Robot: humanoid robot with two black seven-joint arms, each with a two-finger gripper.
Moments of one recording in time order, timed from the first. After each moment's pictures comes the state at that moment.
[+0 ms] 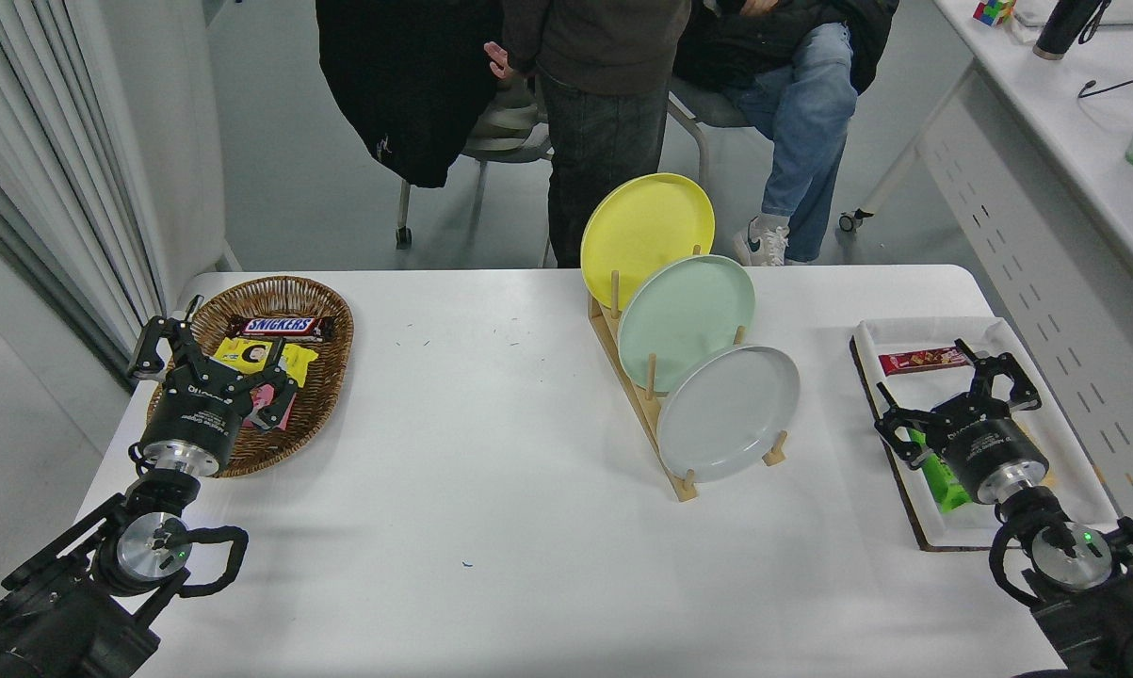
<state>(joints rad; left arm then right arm) -0.41 0.36 -1.01 -0.69 0.08 -0.47 -0.51 0.57 -0.25 1.04 0.25 0.13 0.63 0.05</state>
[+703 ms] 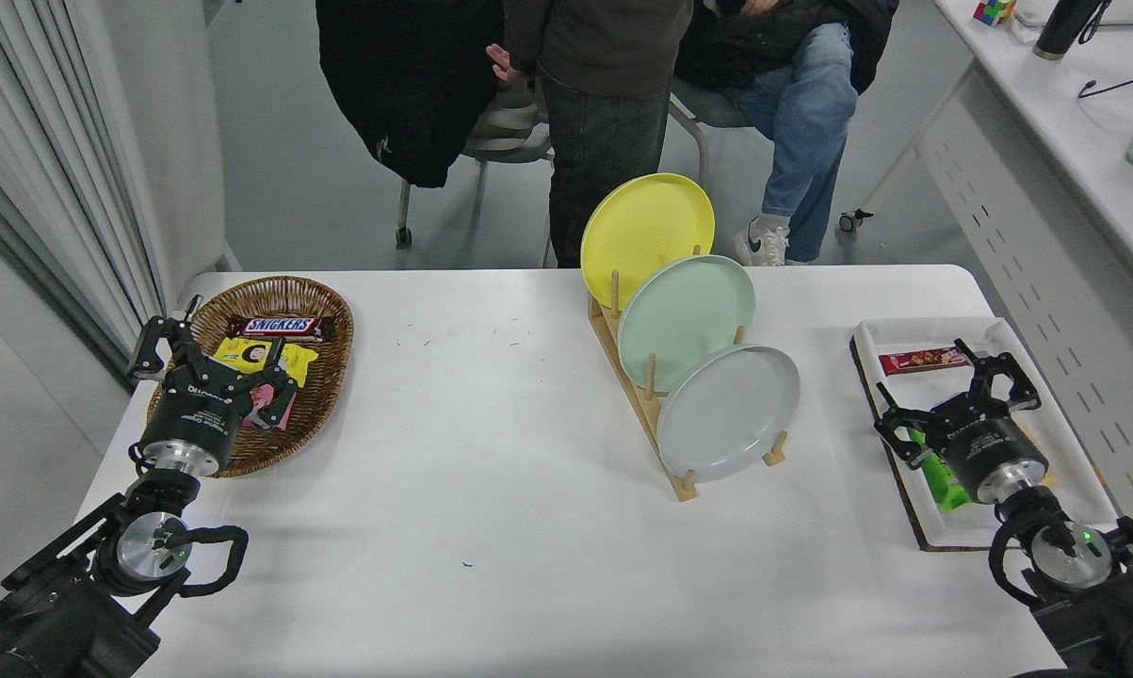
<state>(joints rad) -0.41 0.36 -1.02 -0.69 0.07 -0.47 -0.51 0.57 -0.25 1.04 0.25 0.13 0.63 0.04</state>
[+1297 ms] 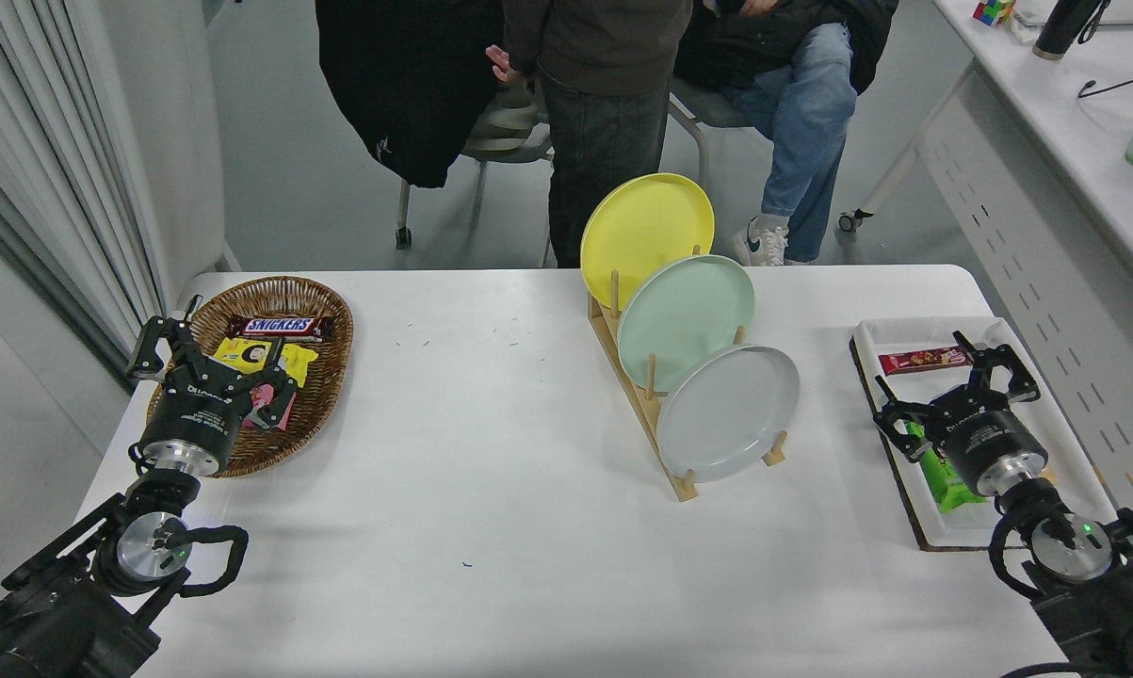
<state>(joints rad) -0.41 0.36 -1.02 -0.69 0.07 -0.47 -0.51 0.59 -0.26 1.03 0.26 0.13 0.63 0.04</state>
